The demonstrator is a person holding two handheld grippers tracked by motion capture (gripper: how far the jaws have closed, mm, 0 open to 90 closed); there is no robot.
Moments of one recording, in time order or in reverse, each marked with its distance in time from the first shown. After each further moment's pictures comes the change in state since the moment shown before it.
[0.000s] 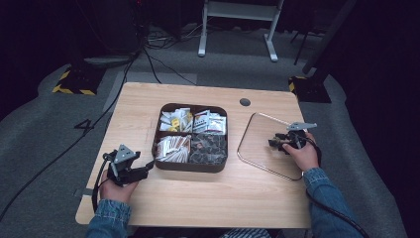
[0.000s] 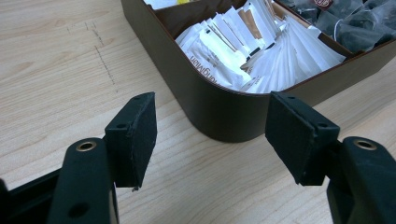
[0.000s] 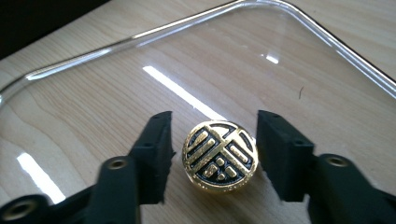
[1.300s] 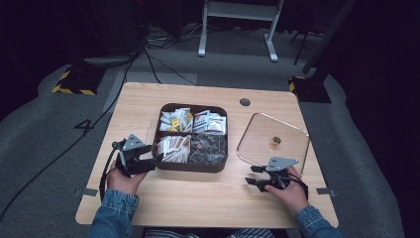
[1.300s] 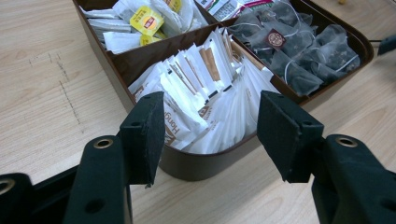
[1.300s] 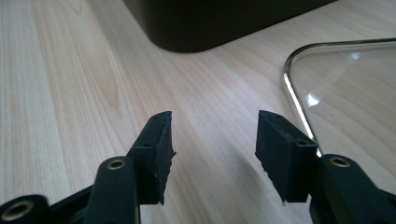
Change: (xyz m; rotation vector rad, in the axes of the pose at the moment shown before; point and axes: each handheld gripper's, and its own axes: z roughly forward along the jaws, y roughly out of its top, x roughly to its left) left arm -0.013 0.042 0.003 0.031 -0.087 0.001; right arm 0.148 -0.035 -0.021 -0.029 0.245 -0.222
